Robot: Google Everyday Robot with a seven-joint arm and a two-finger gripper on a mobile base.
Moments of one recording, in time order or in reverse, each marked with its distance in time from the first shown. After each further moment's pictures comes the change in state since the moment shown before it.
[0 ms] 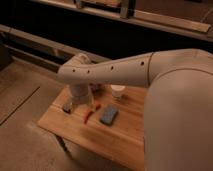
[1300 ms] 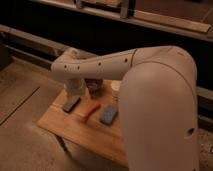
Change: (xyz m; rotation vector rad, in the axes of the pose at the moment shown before) arm -0.078 0.023 -0.002 0.013 -0.145 0.206
